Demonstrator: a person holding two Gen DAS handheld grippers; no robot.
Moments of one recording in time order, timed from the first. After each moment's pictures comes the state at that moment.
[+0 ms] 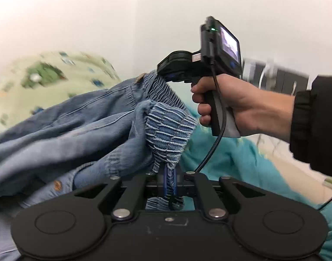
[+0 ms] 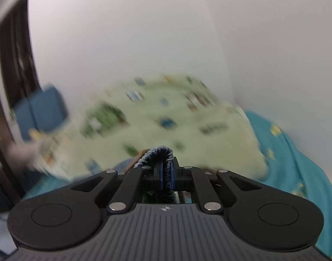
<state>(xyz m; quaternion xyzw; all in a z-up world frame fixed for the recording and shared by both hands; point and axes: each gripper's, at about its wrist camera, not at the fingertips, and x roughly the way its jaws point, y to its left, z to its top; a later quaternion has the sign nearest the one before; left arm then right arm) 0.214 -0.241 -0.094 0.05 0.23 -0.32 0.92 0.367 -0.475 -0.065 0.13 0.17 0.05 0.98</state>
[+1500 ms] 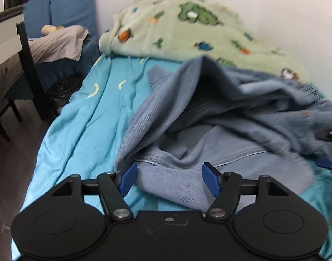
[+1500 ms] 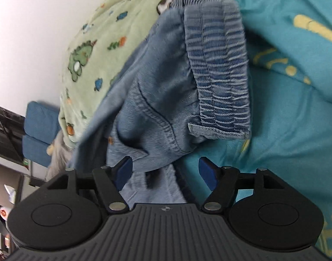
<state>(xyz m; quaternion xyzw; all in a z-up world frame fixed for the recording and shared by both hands) 0.199 0.037 -0.080 0.02 0.38 -0.02 0.93 0.209 -0.348 -0.168 0.47 0.35 0.01 0.81</state>
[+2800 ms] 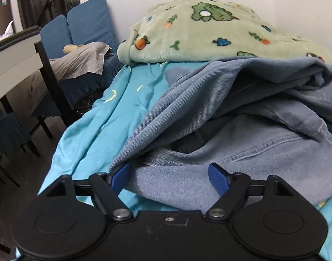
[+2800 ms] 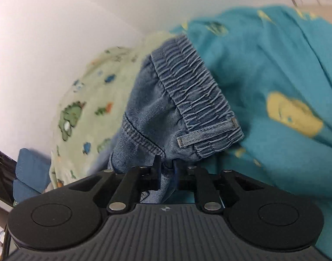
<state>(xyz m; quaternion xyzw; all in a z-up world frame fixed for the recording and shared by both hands) 0.195 0.007 -0.116 0.08 0.33 0.07 0.94 0.213 -0.409 -0.160 0.48 0.24 -0.09 0.84</state>
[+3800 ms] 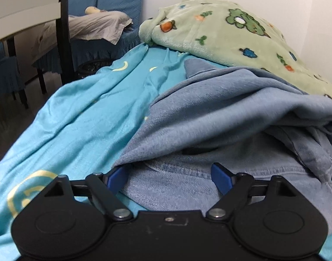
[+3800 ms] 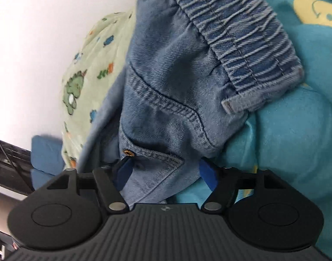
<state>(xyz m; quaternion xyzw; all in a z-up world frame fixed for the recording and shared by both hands) 0.214 0.036 -0.137 -0.08 0.34 0.09 0.93 0.230 -0.369 -0.191 0.54 0.29 -0.02 0.79</state>
